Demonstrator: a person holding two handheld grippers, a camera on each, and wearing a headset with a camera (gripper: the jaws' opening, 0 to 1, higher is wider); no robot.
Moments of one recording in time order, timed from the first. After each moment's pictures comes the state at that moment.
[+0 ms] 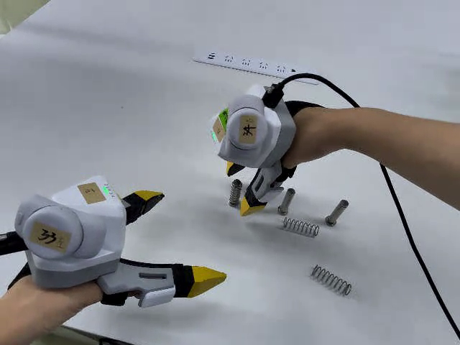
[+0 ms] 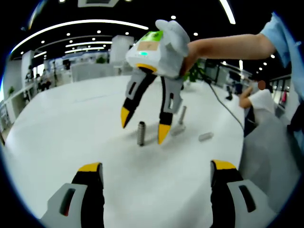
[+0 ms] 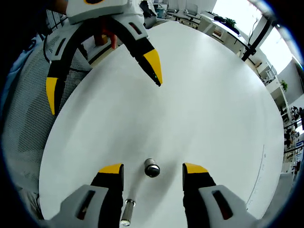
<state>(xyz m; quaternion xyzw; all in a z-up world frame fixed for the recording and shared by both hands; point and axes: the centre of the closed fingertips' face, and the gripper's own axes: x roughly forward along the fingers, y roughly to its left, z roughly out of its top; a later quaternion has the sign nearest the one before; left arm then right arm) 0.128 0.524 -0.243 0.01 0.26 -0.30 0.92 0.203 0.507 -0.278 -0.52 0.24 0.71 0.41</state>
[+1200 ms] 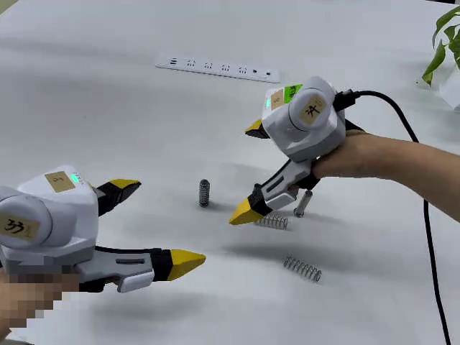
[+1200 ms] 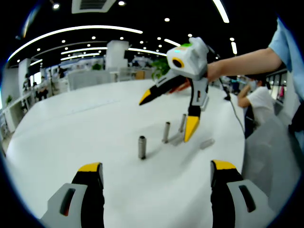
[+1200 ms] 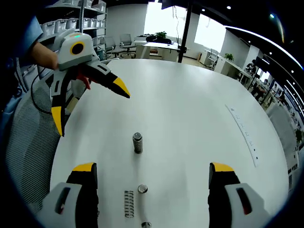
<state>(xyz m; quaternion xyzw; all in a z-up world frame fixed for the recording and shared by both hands) 0.146 0.514 -0.226 0.03 0.24 -0.32 0.92 0.234 0.454 -0.239 -0.32 0.25 0.64 0.66</state>
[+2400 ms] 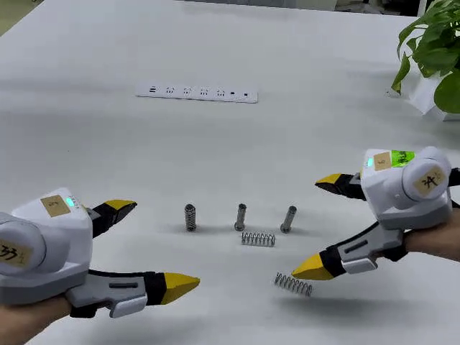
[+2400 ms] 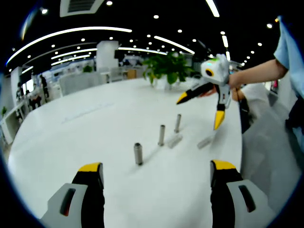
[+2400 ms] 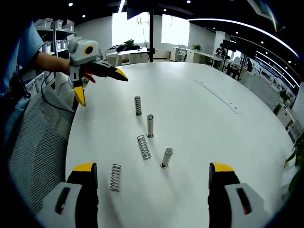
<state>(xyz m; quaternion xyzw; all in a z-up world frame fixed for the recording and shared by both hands) 0.153 0.505 -0.219 0.06 0.24 -0.35 0.90 0.203 0.329 -0.244 -0.23 0.28 0.56 0.75</state>
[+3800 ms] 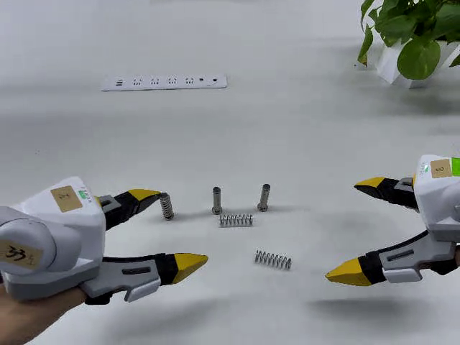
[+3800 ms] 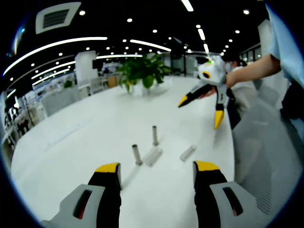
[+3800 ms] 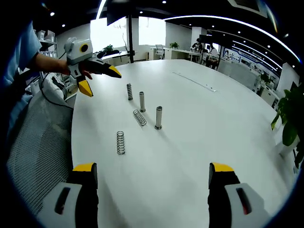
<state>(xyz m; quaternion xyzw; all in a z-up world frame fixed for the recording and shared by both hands) 0.153 0.435 -0.210 0.12 0.21 -0.43 0.87 0.166 0.253 -0.247 -0.19 0.30 0.48 0.80</state>
